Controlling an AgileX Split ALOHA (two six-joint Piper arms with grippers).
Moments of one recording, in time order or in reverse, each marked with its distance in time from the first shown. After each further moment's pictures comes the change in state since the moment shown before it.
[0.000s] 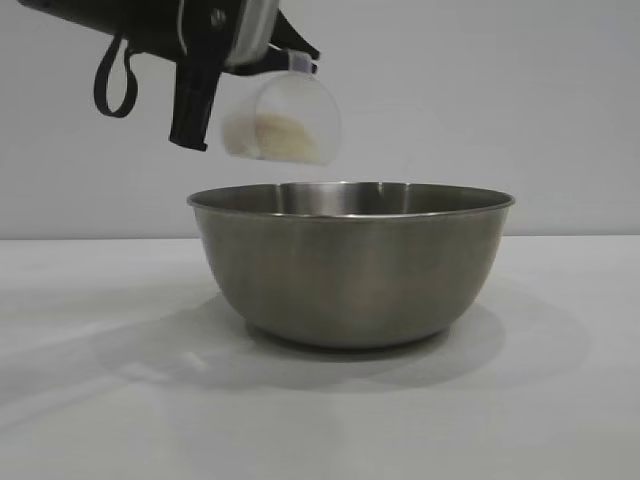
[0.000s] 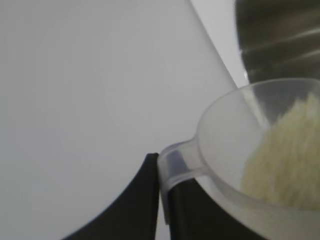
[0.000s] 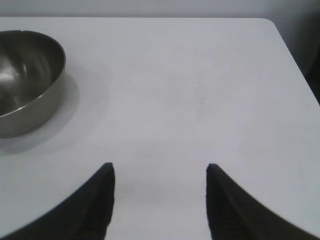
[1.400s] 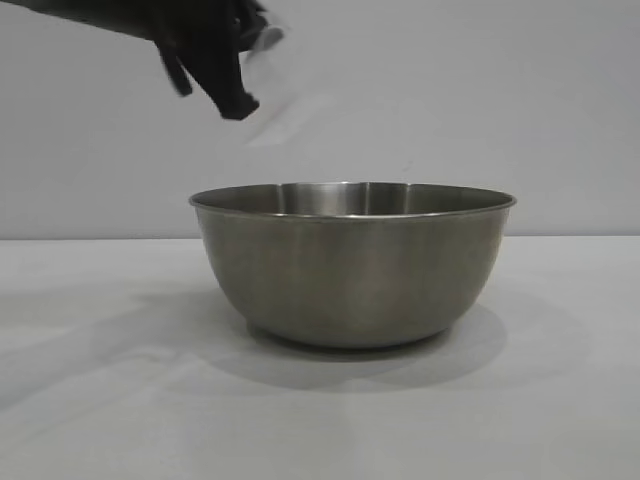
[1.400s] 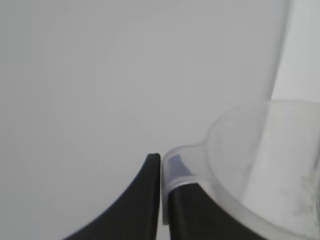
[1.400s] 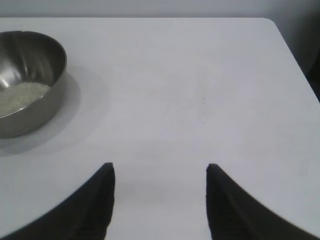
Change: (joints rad) left arm 0.023 -0.008 0.092 -0.753 -0.021 -1.422; right arm 0.000 0.000 0.000 0.000 0.000 0.002
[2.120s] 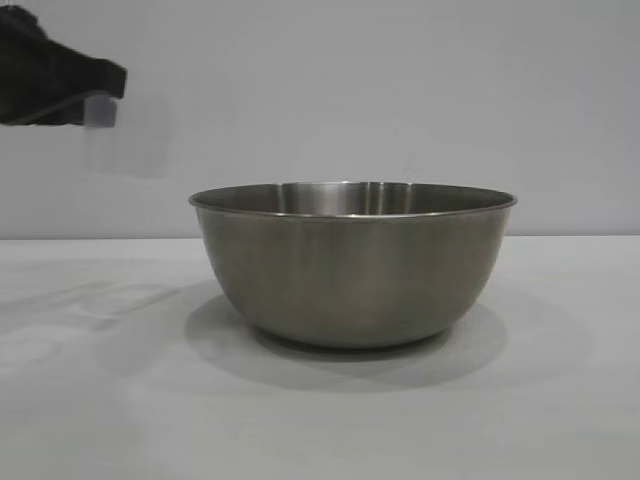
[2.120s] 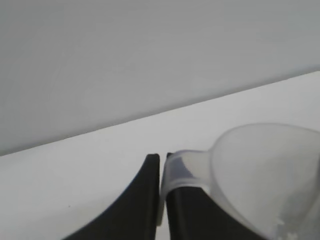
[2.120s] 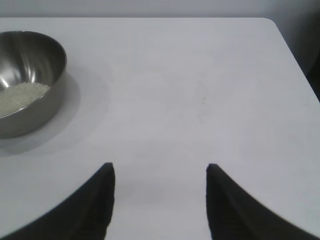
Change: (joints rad) left arm 0.334 0.080 0.122 0.491 0.038 -0.478; right arm 0.000 0.000 0.000 0.000 0.000 0.000
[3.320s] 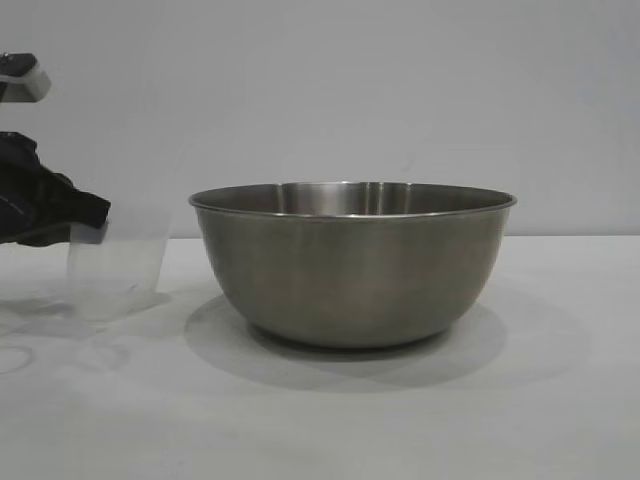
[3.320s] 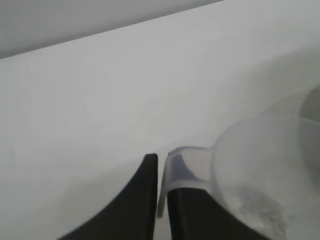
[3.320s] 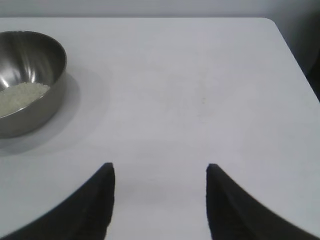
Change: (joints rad) left arm 0.000 0.120 0.079 0.001 -0.087 0.052; right arm 0.000 0.000 0.000 0.000 0.000 0.000
